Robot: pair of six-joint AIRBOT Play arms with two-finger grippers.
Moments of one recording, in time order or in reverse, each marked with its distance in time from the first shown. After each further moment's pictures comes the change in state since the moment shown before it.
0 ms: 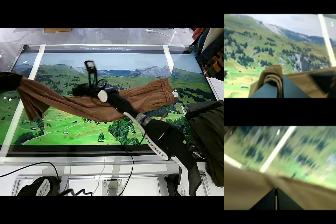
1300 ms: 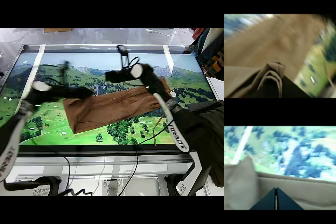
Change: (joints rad) left arm -0.570 -0.632 -0.002 -0.459 0.053 0.354; right arm -0.383 0.178 0.008 -0.102 0.463 0.010
